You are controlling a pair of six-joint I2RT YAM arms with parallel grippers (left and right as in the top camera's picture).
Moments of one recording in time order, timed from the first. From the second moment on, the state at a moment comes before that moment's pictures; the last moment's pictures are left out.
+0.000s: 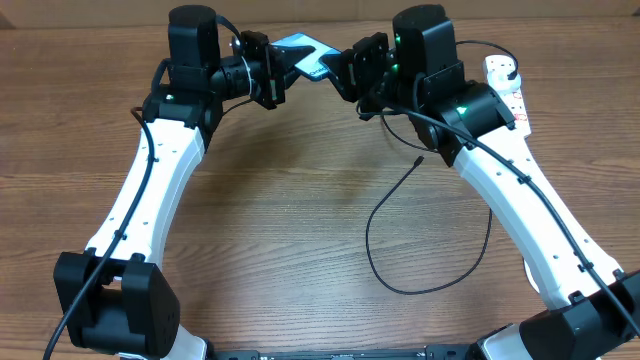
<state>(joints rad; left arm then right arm) -0.16 1.72 1.48 -0.21 0.85 -1.79 0.45 1.66 1.65 -0.50 -0.39 1.58</state>
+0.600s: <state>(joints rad) -0.14 1.73 1.48 -0.25 0.75 -1.55 0.43 1.66 1.65 -0.64 -0.40 1.25</state>
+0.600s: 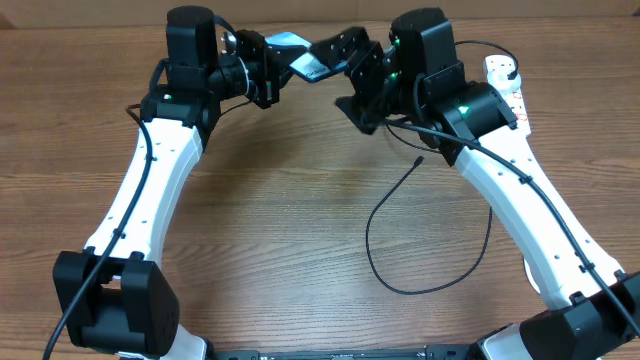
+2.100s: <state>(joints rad) -0.33 1.90 1.48 -0.72 0.47 -0.41 0.22 1.66 1.15 -0.67 0.02 0.83</state>
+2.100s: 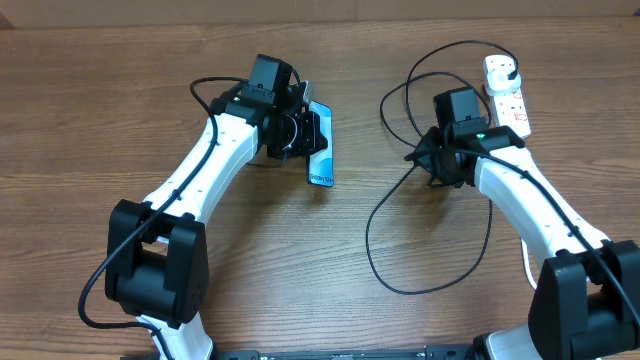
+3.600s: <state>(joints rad) -0.33 1.90 1.48 -0.73 0.49 -0.45 0.24 1.85 1.10 -0.48 0.06 0.92</state>
